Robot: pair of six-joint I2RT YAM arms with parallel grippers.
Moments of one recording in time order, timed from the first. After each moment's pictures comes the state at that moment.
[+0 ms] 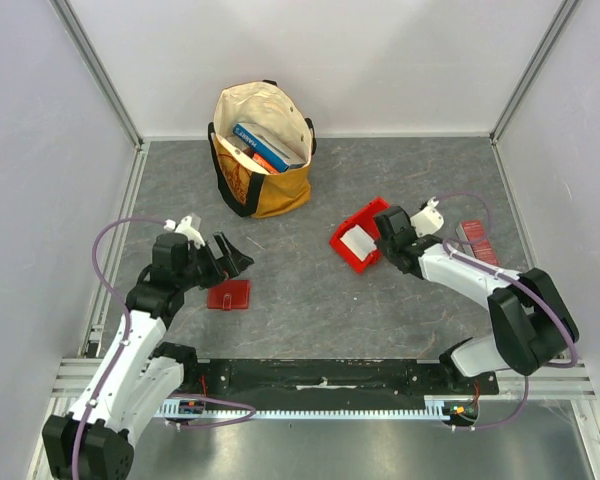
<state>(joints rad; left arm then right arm) -0.19 0.77 0.58 -0.43 0.29 -0.61 0.48 1.44 0.78 -0.24 0.50 1.16</state>
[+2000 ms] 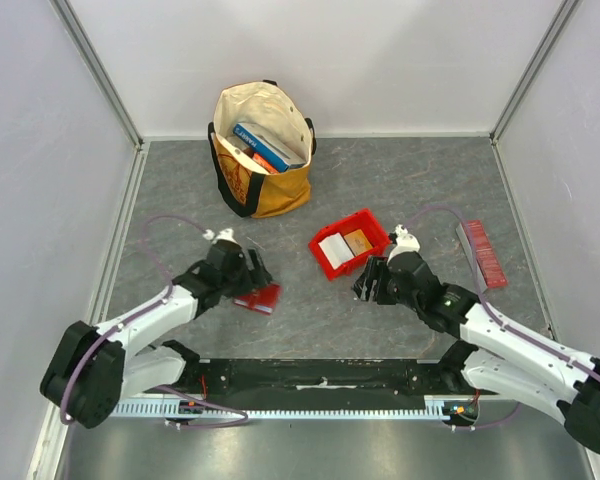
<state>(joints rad) -0.42 1.13 0.47 -0.21 -0.05 -0.70 0.78 0.91 0.53 -0.30 0.18 0.73</state>
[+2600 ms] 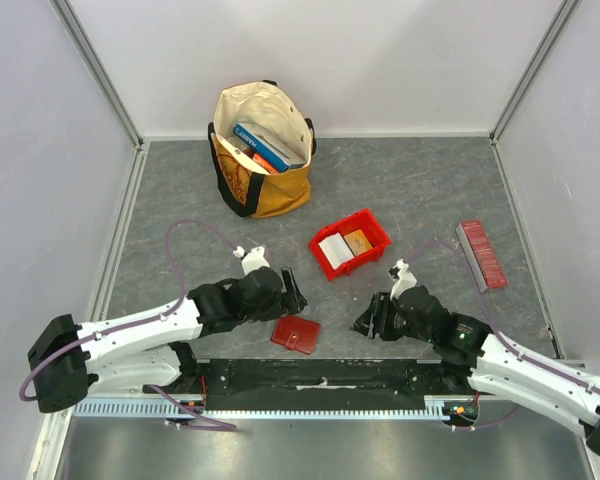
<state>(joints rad) -1.04 1.04 0.57 -0.40 -0.25 -1.14 0.89 0.58 0.26 -0.29 -0.06 0.92</state>
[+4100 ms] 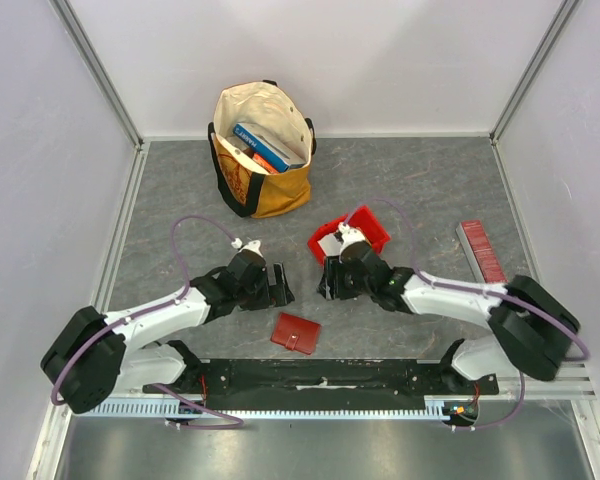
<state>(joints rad) -0.74 1.17 0.49 -0.21 -0.03 -0.79 0.85 1.46 0.67 0.02 0.05 0.61</state>
